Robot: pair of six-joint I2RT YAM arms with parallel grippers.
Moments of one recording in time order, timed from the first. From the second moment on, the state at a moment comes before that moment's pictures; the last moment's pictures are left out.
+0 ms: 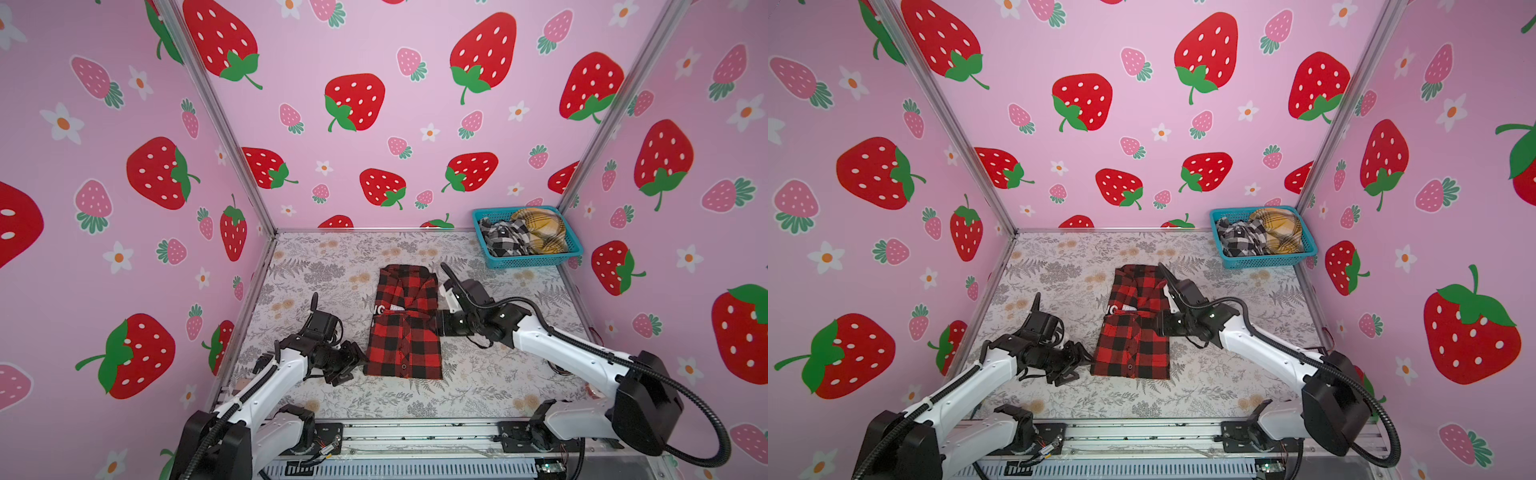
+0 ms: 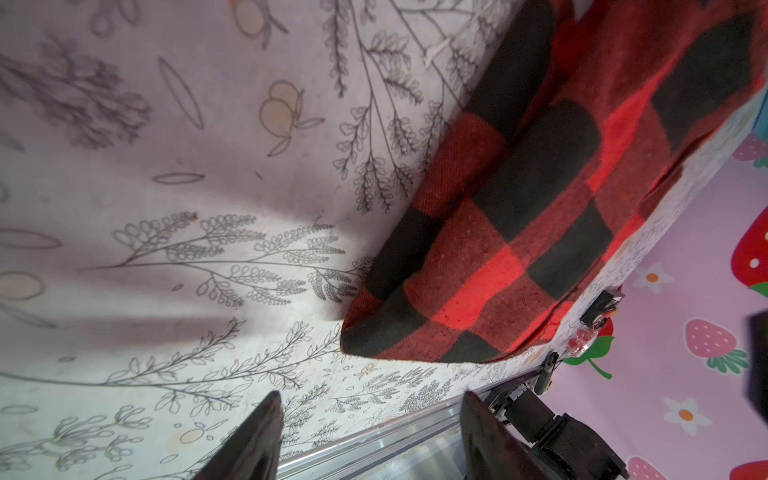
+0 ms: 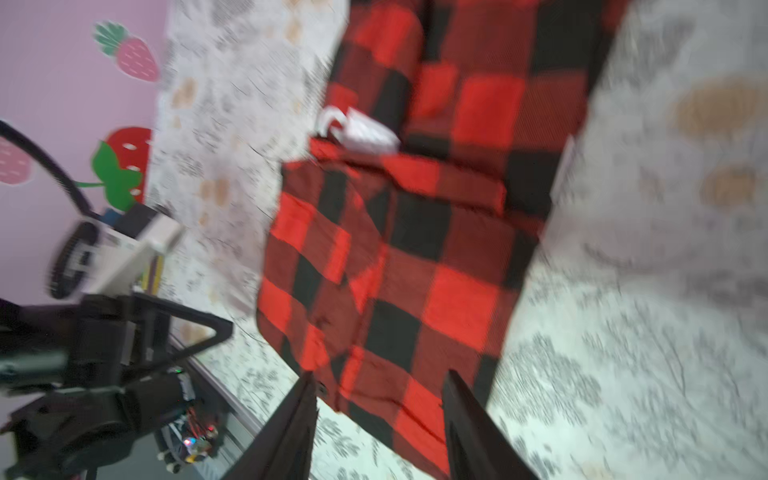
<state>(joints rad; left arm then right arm) -0.27 1.09 0.52 -0.69 0.54 -0.85 0.84 1.30 0.83 -0.44 -0.21 0.65</state>
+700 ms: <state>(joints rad) -0.27 1.17 0.51 -0.64 0.55 -0.86 0.86 1.20 0.38 -0.08 -0.38 1.00</state>
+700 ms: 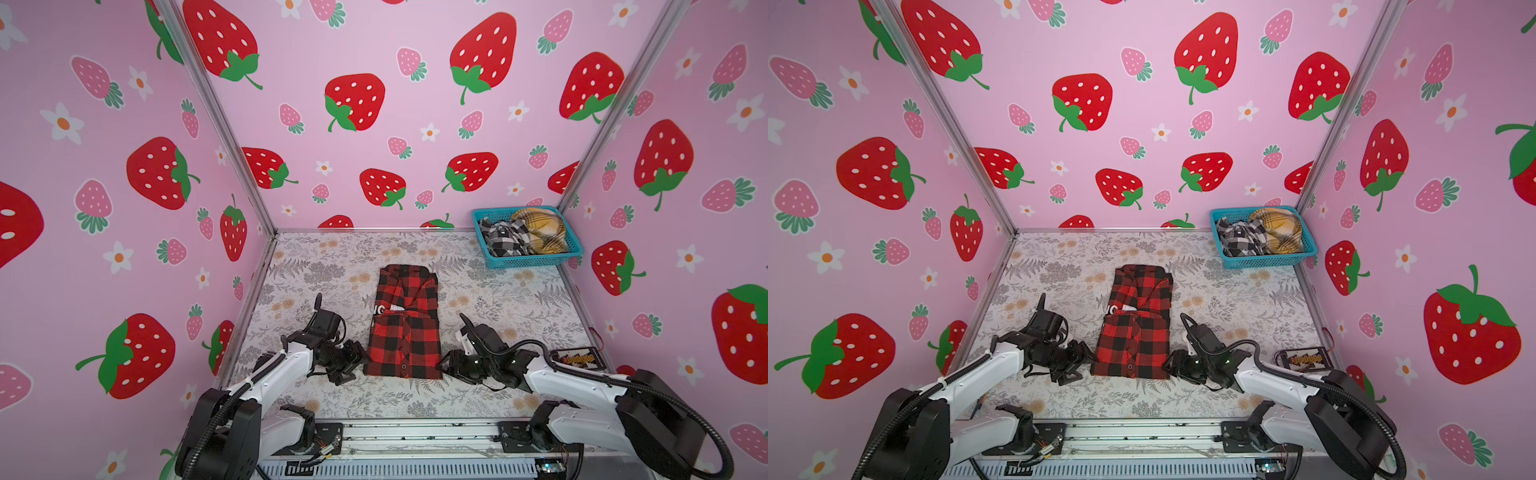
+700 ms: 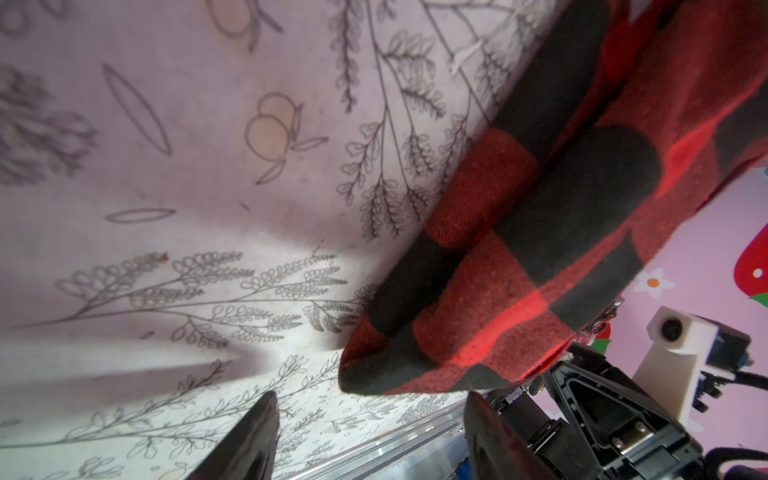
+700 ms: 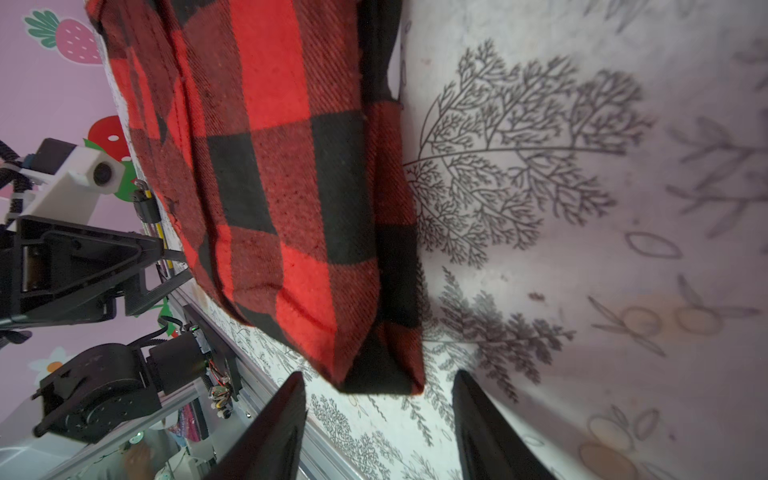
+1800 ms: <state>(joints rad) -0.27 1.31 0.50 -0.45 0.67 -0.92 0.80 1.52 0.64 -0.16 -0.37 0.86</state>
